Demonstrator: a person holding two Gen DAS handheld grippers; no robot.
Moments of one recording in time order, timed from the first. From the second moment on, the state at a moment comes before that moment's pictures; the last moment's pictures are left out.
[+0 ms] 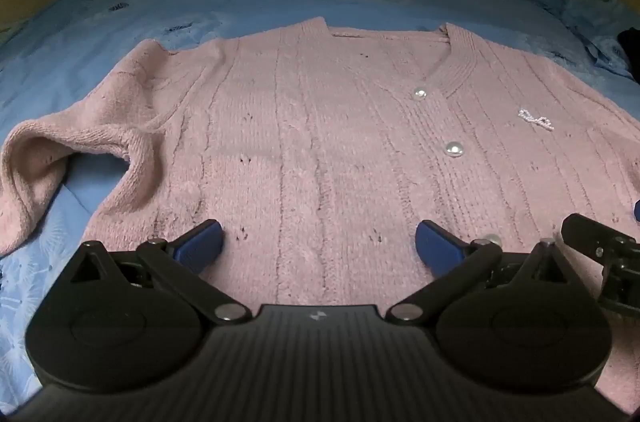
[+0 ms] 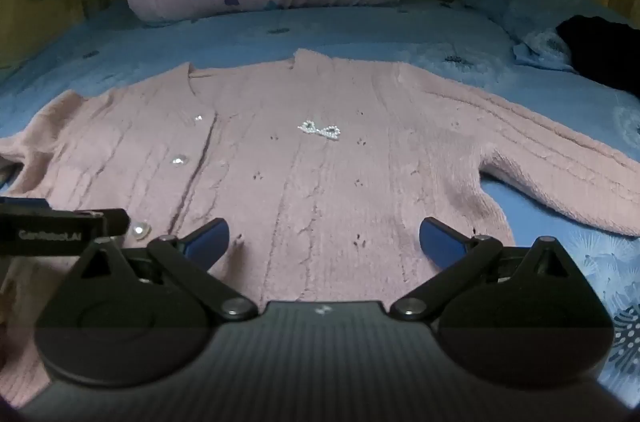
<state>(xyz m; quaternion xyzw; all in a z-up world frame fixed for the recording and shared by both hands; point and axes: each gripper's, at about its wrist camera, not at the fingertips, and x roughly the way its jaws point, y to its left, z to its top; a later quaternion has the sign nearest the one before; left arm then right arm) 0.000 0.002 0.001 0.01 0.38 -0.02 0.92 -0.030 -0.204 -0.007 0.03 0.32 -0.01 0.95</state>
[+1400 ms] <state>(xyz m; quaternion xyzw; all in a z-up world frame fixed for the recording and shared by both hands) 0.002 -0.001 -0.002 0.03 0.38 -0.01 0.93 -0.032 -0.195 -0.008 0.01 0.30 -0.01 0.95</state>
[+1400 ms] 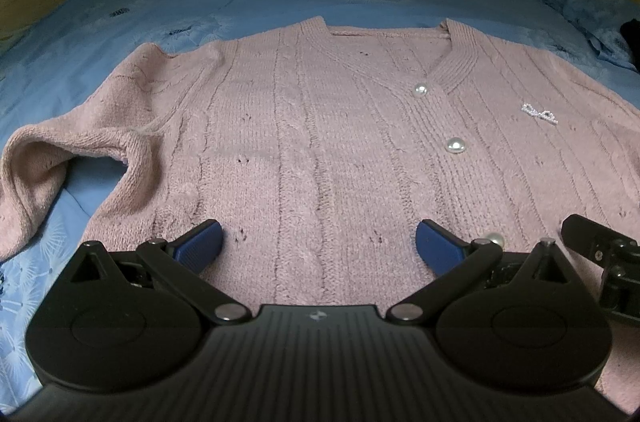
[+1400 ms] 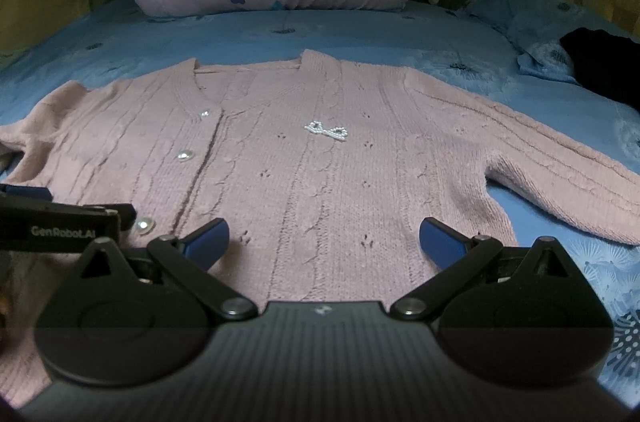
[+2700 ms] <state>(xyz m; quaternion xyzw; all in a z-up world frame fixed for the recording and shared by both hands) 0.003 0.001 -0.002 0.03 0.38 -0.01 0.93 -0.028 -0.199 -0.013 0.02 0.32 -0.01 0.95</state>
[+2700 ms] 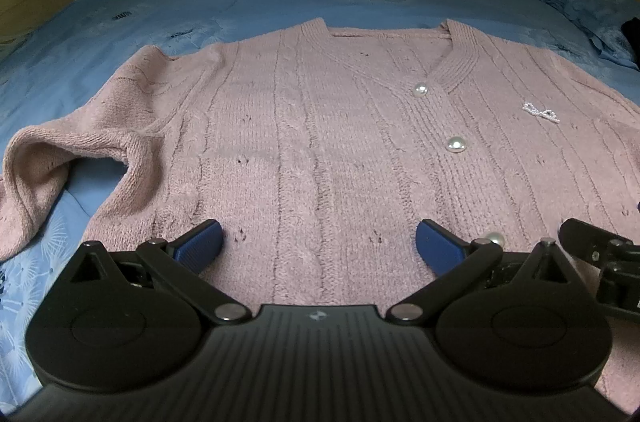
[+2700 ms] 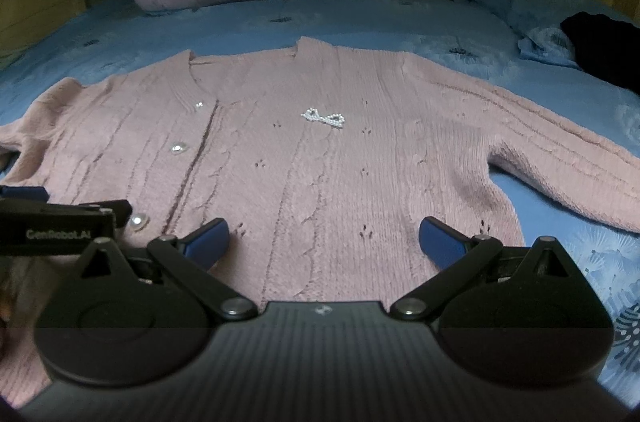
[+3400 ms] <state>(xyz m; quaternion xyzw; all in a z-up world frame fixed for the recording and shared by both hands) 0.001 -0.004 -0.004 0.04 0.37 0.00 0.93 -0.020 -0.203 -0.018 0.03 0.35 -0.01 0.94</state>
